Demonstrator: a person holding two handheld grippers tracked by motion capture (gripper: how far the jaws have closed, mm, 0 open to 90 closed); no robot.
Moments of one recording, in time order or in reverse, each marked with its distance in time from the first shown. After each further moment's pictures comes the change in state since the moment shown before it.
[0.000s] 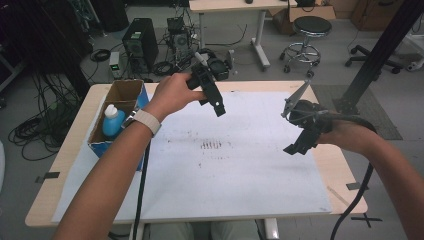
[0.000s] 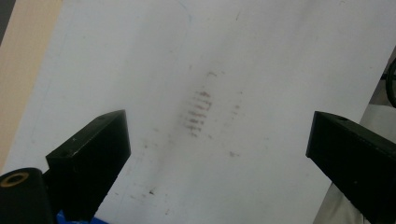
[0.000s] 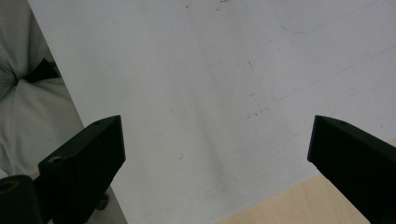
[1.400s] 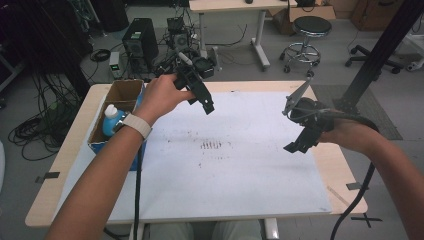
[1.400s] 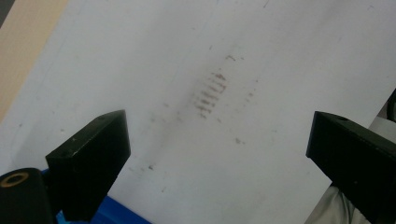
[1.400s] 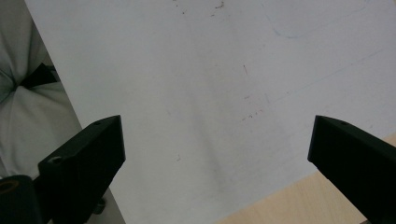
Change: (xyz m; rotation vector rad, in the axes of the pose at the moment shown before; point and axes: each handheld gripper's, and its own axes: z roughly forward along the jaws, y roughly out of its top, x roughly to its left) left arm 0.014 -0.024 -0.003 0.005 0.021 -0.149; right arm 0.000 0.002 -0.007 -0.009 -0.017 0.003
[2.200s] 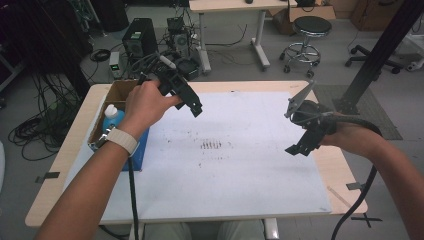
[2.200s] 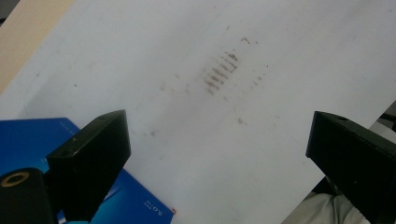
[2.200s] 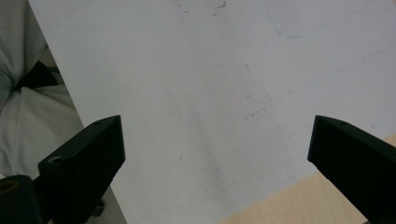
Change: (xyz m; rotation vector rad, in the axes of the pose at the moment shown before) left arm -0.009 -0.036 -0.023 -0.013 0.072 -0.143; right arm 0.005 -0.006 -0.001 -0.015 -0.005 0.002
